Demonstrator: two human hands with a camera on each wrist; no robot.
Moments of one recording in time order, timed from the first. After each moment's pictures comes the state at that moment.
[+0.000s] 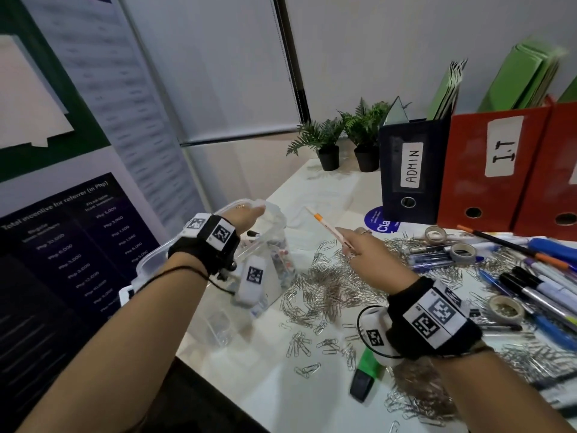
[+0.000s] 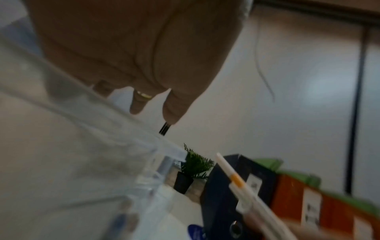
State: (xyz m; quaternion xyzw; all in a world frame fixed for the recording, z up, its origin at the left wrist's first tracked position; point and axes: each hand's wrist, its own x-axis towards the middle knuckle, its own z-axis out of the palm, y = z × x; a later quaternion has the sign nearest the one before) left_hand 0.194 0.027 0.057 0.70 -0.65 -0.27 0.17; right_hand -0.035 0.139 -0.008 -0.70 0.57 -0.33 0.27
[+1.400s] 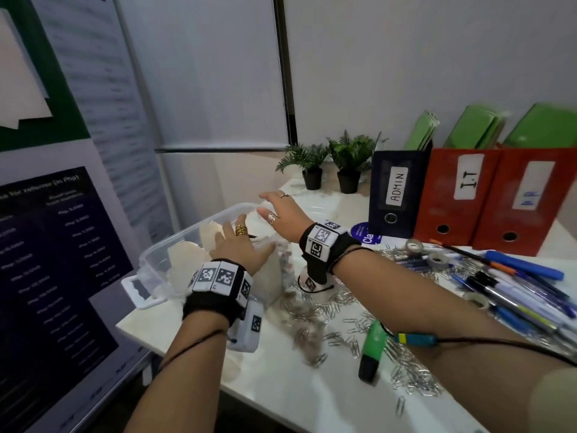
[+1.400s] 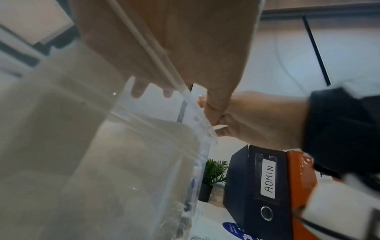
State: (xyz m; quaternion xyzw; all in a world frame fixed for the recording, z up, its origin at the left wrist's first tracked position) left_hand 0.222 0.105 0.021 0.69 -0.70 -0.04 0.17; right_hand 0.091 0.059 0.040 -0.78 0.52 -0.34 0.12
